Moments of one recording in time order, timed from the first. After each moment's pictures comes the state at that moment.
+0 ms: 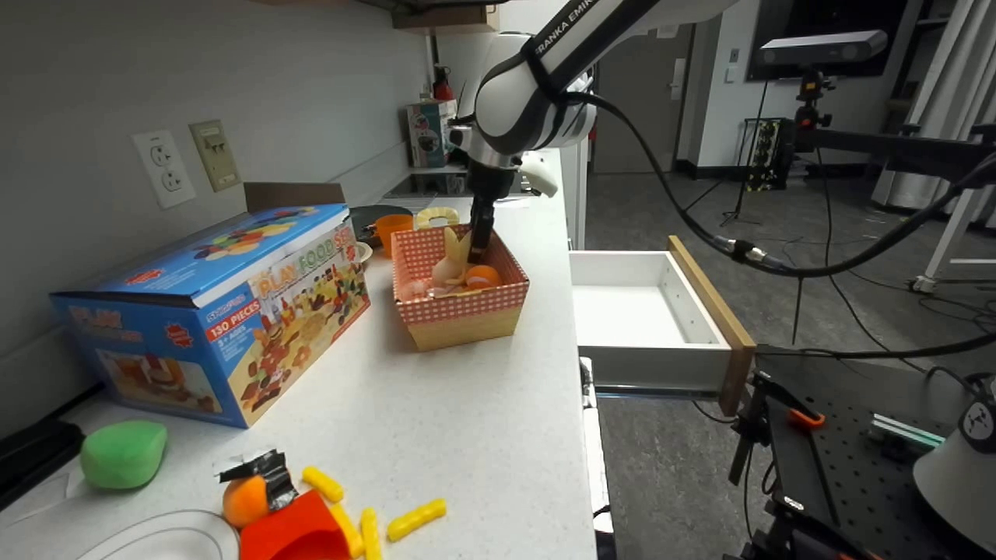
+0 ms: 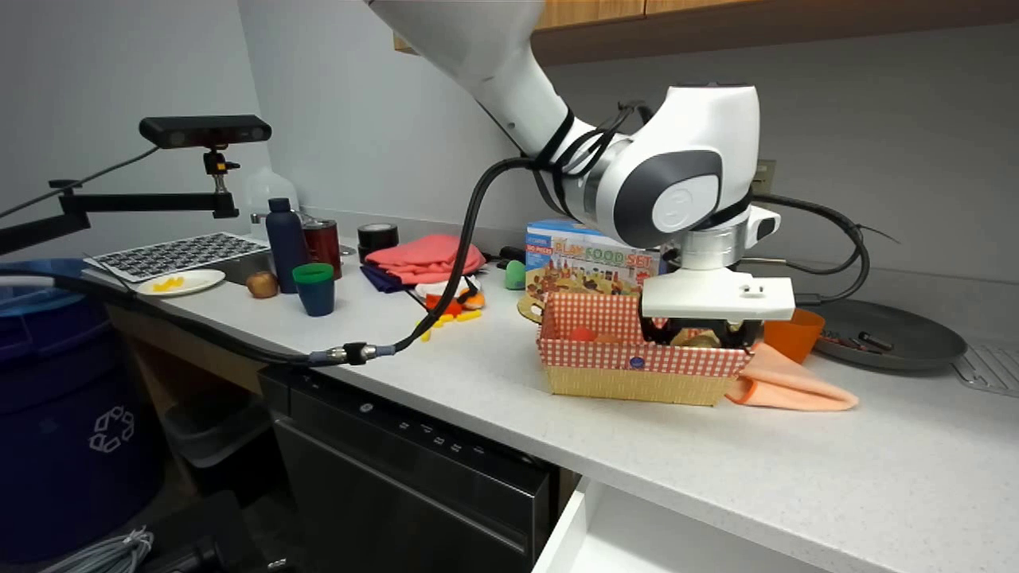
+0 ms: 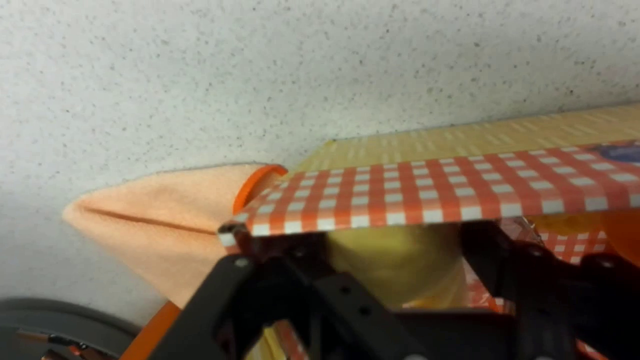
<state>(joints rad) -0.22 0.45 -0.01 -1.83 0.15 2.55 -0.82</state>
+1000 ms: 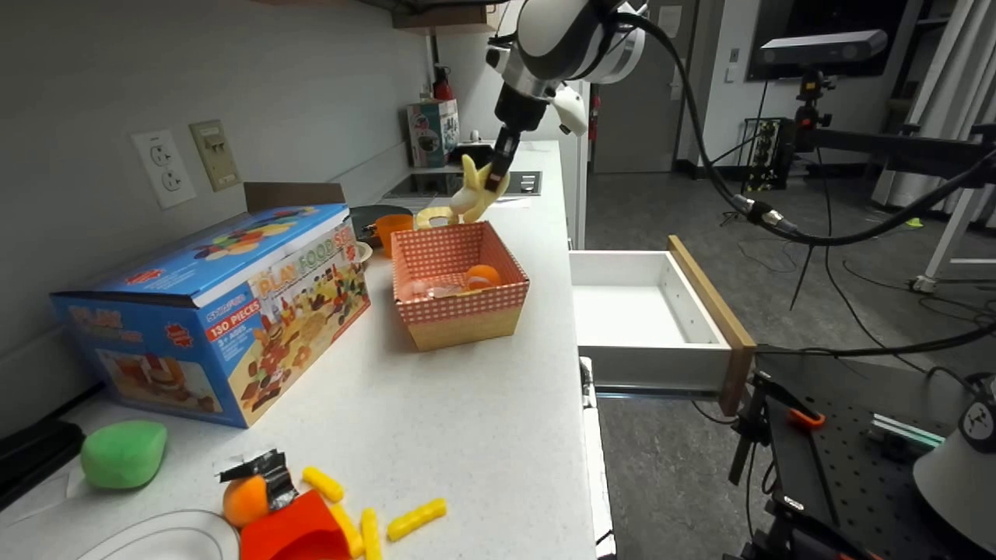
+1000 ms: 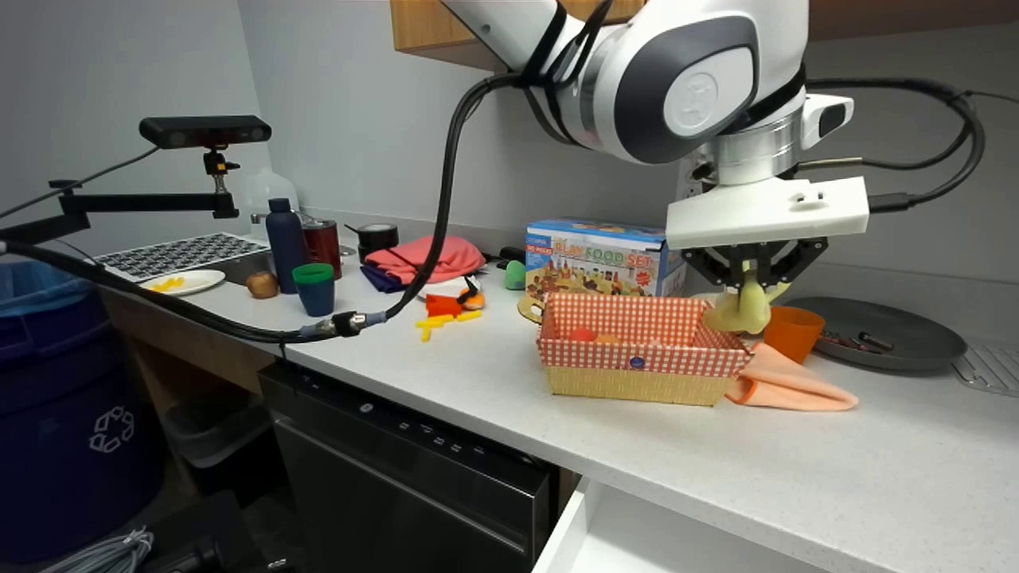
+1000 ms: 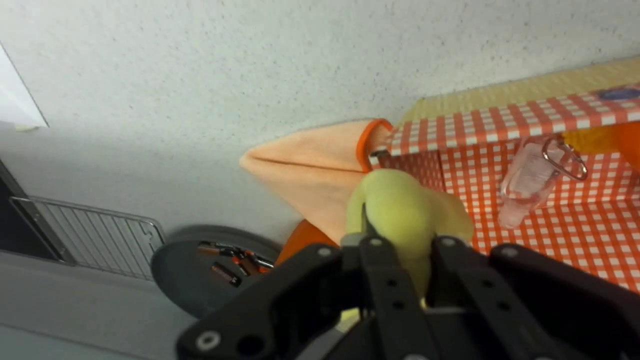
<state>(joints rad) -0.26 0.22 -0.05 -1.94 0.15 2.62 -0.77</state>
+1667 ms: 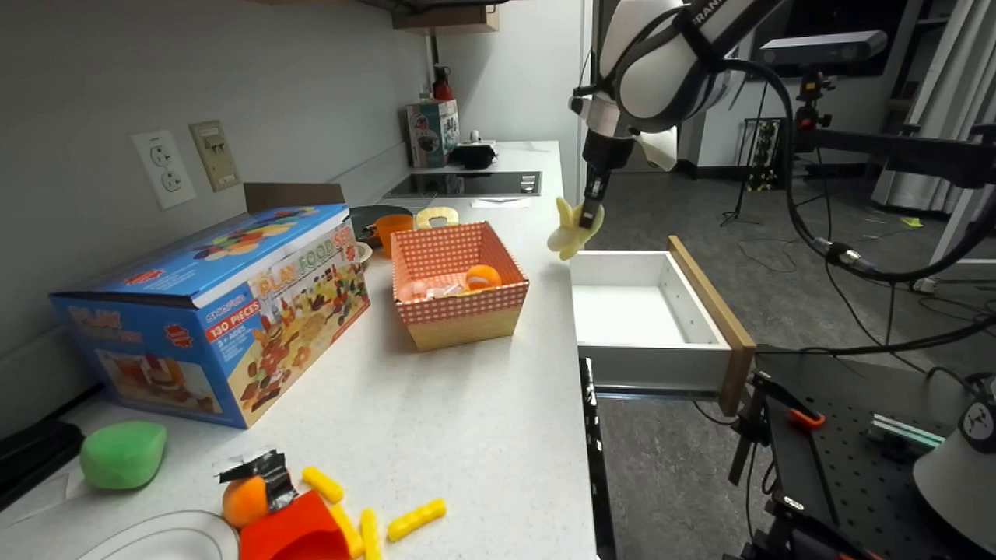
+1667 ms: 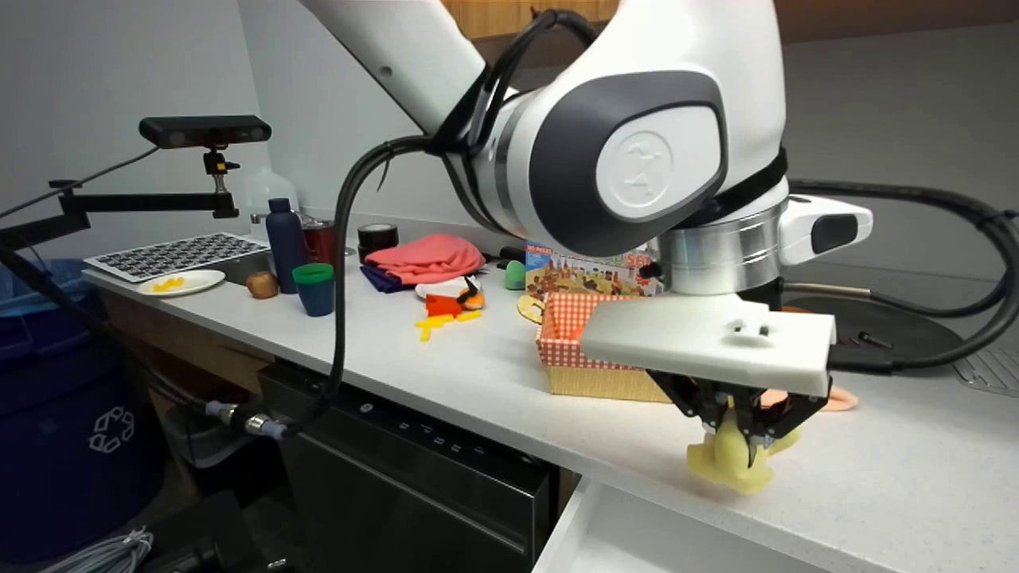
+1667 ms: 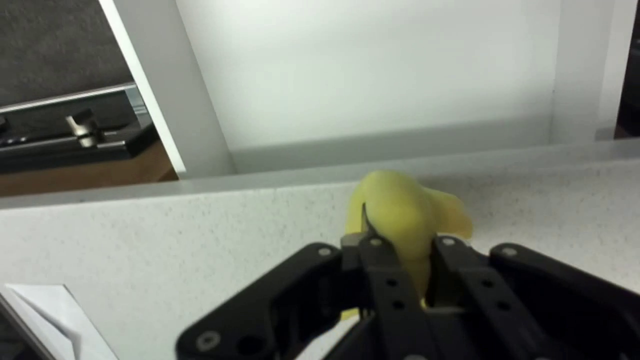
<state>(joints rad) -0.26 0.03 -0.20 -2.34 -0.12 2.65 -0.47</state>
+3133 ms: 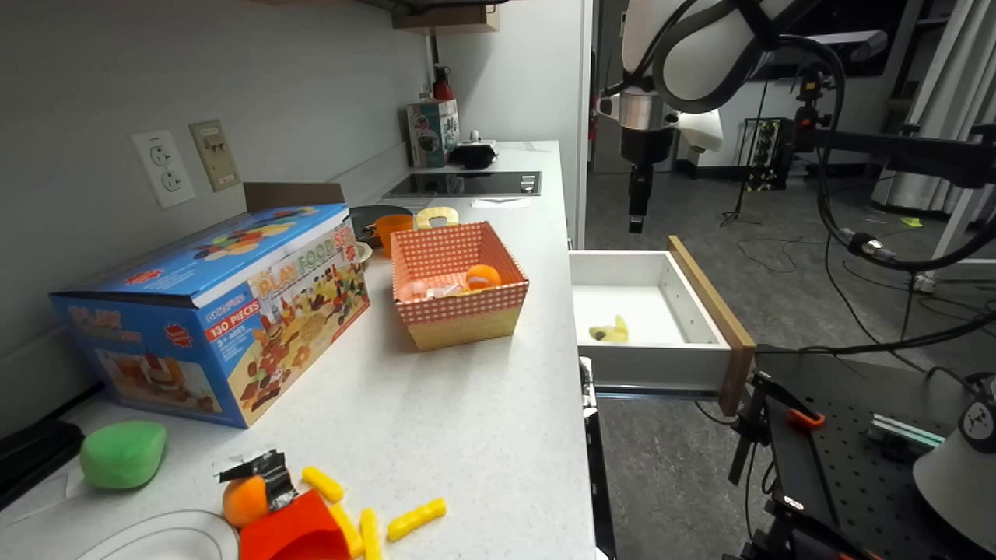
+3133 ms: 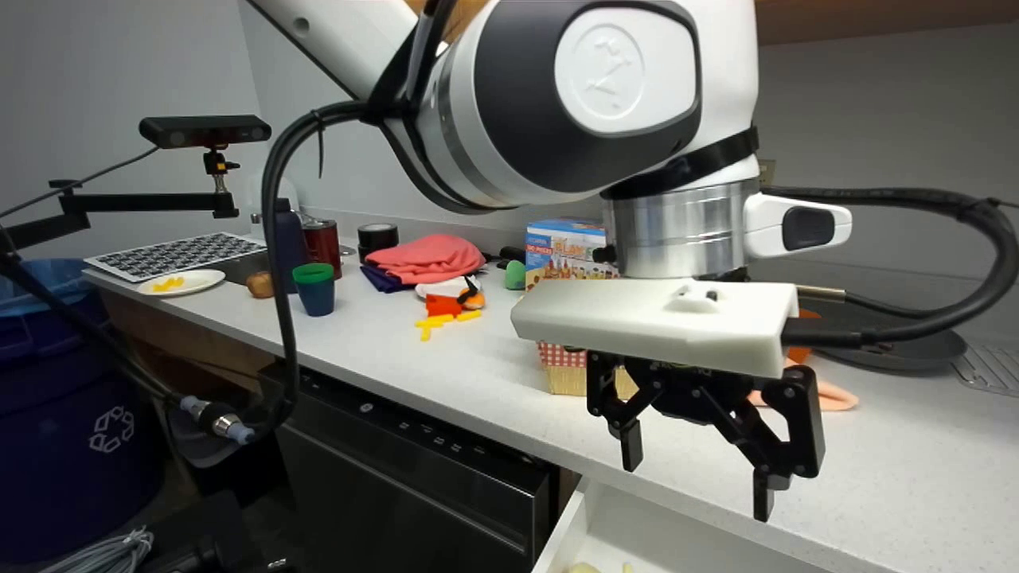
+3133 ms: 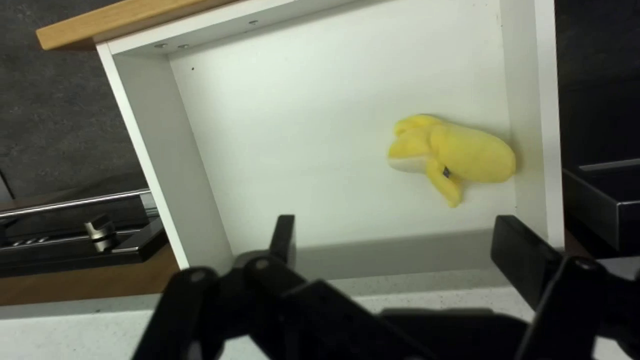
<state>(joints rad) -0.26 -0.12 -0.22 -2.41 -0.29 2.39 -0.36</state>
